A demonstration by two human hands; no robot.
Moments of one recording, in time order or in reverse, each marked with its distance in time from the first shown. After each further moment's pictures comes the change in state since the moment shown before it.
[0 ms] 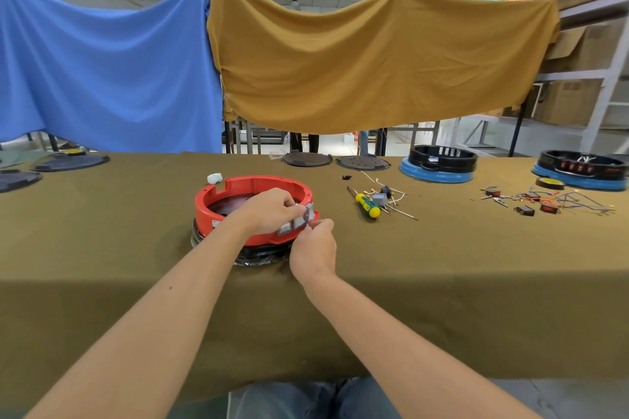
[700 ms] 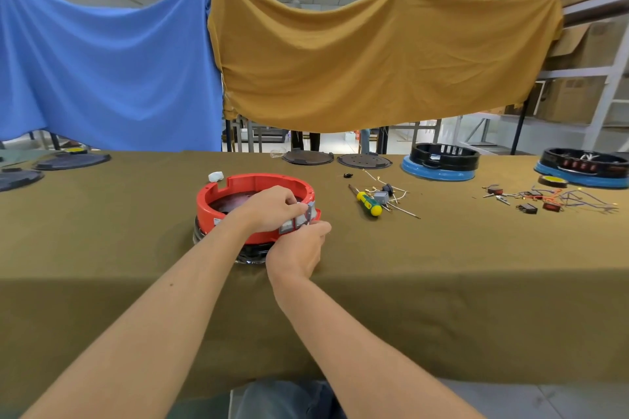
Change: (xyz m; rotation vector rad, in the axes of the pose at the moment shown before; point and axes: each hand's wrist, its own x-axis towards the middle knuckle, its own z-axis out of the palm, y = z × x) left_hand 0.002 -0.001 -0.001 -0.017 -0.008 0.016; right_hand -0.011 -0.008 0.039 0.165 0.217 0.093
